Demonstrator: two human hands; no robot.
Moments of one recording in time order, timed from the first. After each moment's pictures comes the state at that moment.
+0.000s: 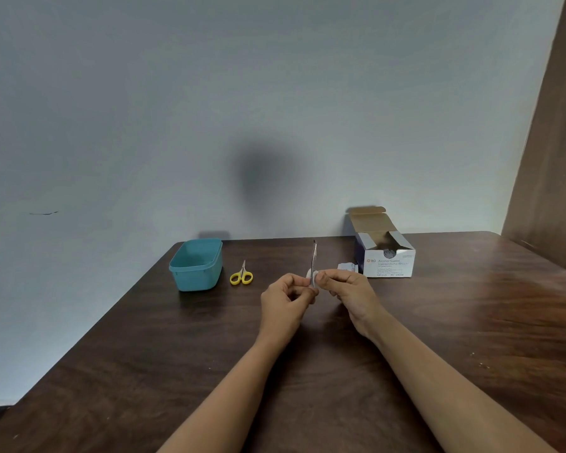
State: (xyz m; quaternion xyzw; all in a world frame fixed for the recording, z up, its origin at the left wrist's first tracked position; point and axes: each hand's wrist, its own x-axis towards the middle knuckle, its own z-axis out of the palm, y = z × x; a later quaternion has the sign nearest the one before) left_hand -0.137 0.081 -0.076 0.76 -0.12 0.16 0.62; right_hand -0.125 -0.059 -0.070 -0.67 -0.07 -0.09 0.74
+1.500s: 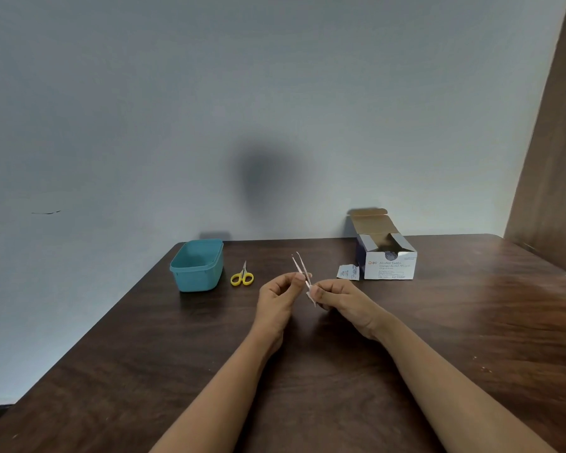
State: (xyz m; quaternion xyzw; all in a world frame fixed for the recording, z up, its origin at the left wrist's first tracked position) left_hand -0.132 0.087 -0.073 0.64 -0.12 0.07 0.76; right_hand -0.128 -0.064 -0.068 -0.76 -0.24 0.02 0.61
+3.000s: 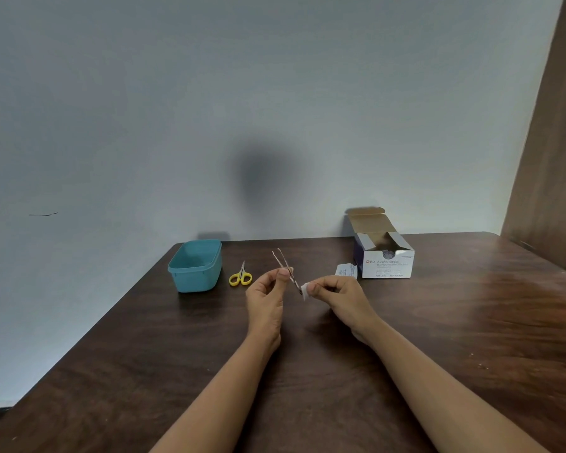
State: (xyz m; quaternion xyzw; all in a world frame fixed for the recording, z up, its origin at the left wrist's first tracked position) left_hand -0.122 0.086 -0.078 0.57 -0.04 0.18 0.80; right_hand -0.124 -0.054 -0.078 -0.75 -0.14 -0.13 0.63
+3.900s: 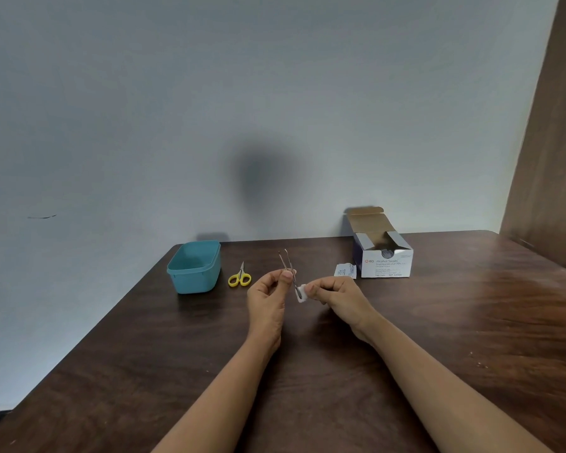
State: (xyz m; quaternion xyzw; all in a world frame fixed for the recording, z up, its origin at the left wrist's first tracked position) left_hand -0.129 0.086 -0.075 0.59 -0.07 0.18 0.79; right_hand -0.126 -0.056 -0.074 -0.73 -0.14 -0.06 0.67
